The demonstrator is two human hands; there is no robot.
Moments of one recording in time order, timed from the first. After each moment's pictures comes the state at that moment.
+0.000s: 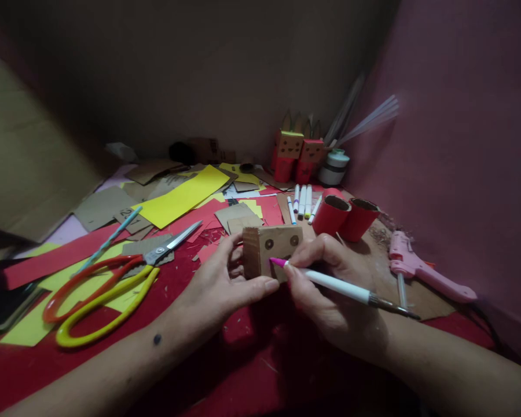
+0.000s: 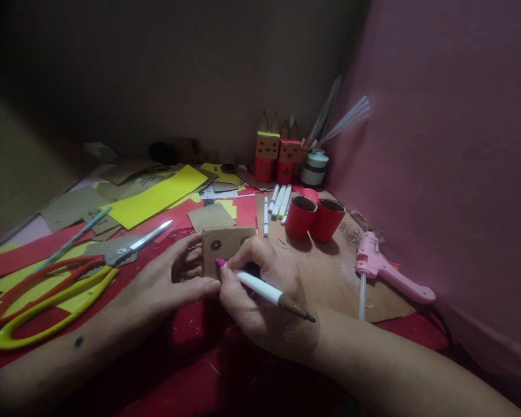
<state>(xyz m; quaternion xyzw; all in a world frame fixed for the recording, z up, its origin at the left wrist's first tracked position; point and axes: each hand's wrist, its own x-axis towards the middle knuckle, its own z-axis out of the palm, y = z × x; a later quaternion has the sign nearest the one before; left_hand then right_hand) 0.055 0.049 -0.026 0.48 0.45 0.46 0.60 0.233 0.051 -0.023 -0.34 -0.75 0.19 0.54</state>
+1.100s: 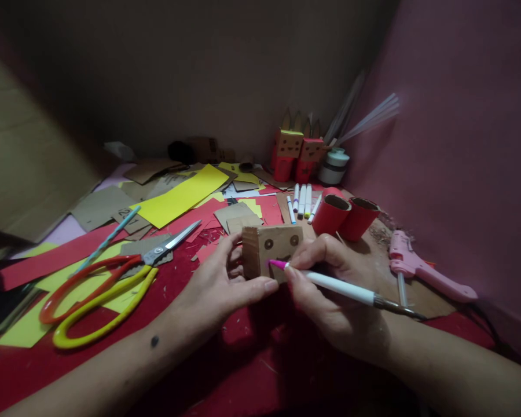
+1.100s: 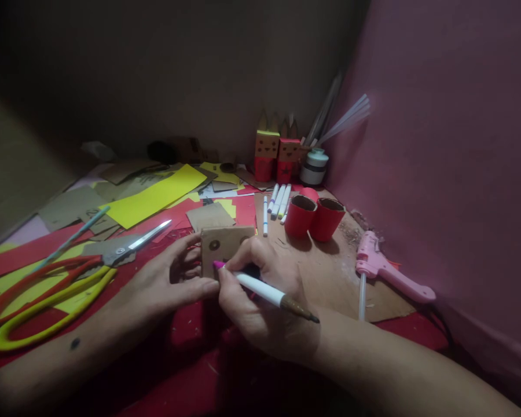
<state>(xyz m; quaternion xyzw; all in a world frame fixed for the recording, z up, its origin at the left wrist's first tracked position) 0.060 0.047 -0.024 0.46 0.46 0.47 0.59 0.234 0.051 -0.025 -0.34 -0.75 0.21 0.53</state>
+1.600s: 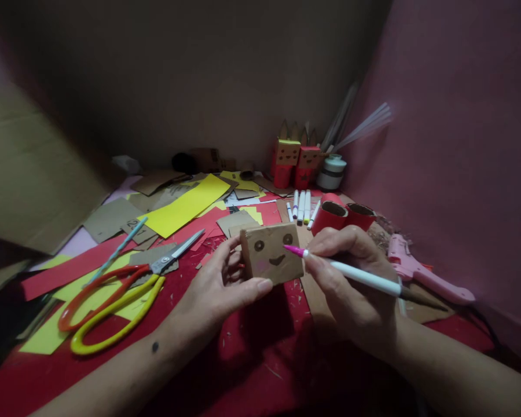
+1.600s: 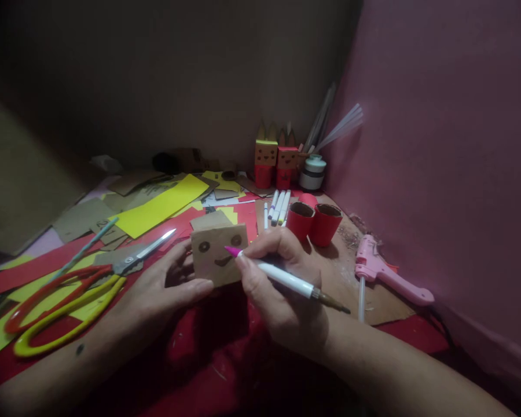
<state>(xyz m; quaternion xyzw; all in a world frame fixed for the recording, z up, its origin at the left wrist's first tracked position) 0.055 0.043 -0.017 0.47 0.45 0.49 0.58 0.240 0.054 -0.017 -0.26 -0.66 0.36 0.61</state>
